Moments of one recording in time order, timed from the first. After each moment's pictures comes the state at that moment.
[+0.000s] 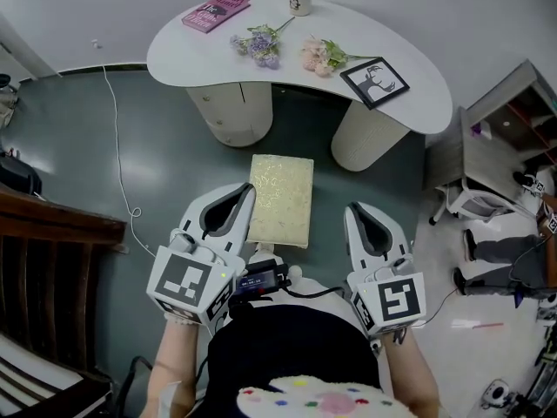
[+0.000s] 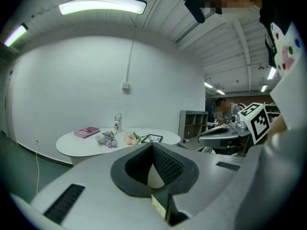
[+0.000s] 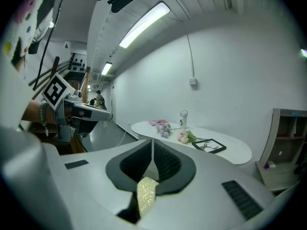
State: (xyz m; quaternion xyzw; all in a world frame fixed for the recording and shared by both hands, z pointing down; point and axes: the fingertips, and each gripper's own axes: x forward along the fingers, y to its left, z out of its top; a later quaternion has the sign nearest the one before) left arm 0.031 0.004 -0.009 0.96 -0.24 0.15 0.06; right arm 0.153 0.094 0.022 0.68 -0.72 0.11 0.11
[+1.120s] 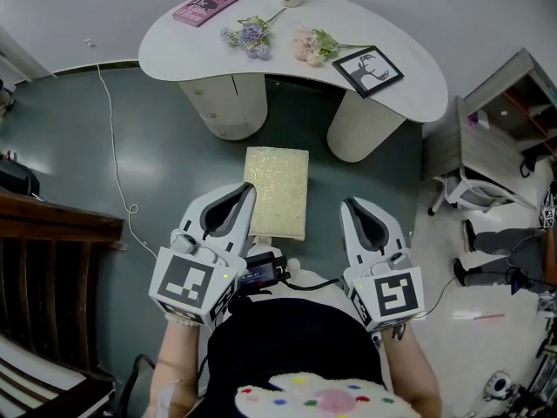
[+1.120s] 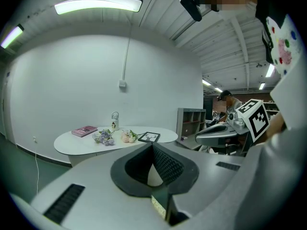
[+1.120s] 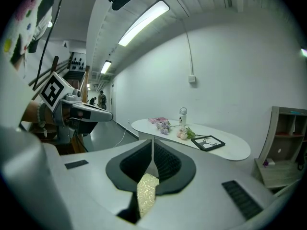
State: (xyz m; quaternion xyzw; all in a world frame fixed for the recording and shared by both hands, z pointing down) left arm 0.041 0.022 0.000 0.96 -0.23 0.17 0.05; right arm 0.157 0.104 0.030 0.68 -0.71 0.12 0.11
